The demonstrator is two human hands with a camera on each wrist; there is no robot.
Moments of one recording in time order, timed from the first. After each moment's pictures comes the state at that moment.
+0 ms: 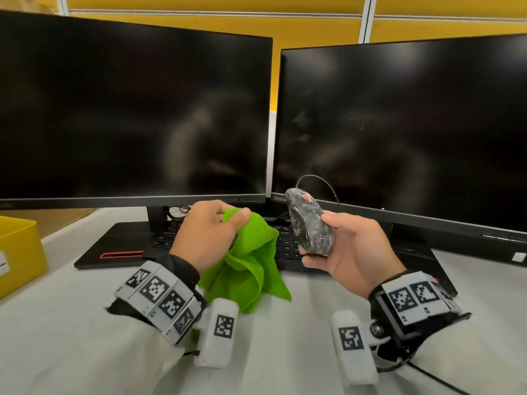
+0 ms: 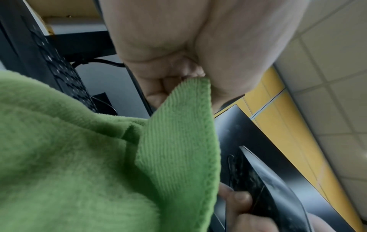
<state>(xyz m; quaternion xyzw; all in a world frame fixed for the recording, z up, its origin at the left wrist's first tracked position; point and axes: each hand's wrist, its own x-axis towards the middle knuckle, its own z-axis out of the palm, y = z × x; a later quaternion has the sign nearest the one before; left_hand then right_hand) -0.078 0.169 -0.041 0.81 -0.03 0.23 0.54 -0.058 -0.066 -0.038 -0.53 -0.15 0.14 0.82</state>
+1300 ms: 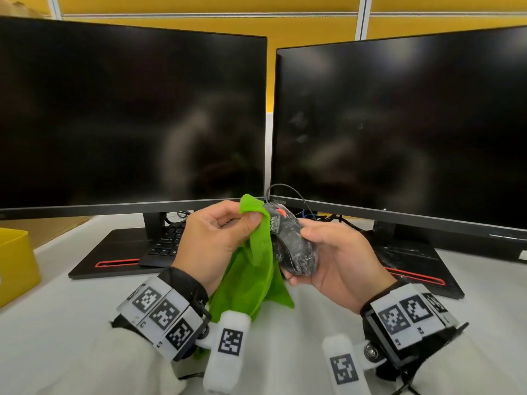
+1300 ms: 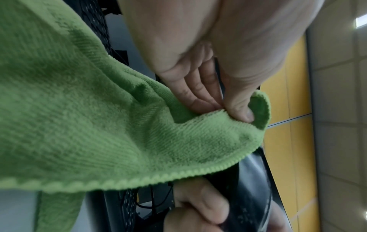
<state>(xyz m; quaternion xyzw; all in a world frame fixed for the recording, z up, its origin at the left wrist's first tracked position) -0.069 0.152 -0.056 0.58 -0.18 0.22 0.76 -0.065 -0.046 -0.041 -0.54 -0.24 0.18 0.79</state>
